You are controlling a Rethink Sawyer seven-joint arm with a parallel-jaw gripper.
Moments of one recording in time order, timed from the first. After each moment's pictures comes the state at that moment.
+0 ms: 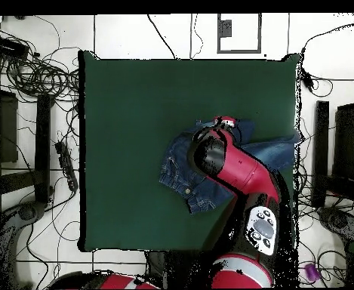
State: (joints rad) arm -0.04 -0.43 -0.37 1.57 0.35 0.11 2.90
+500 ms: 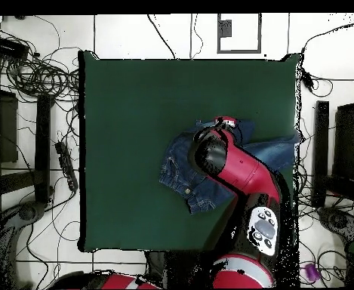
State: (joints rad) arm -0.04 -0.43 -0.37 1.57 0.36 0.12 2.90
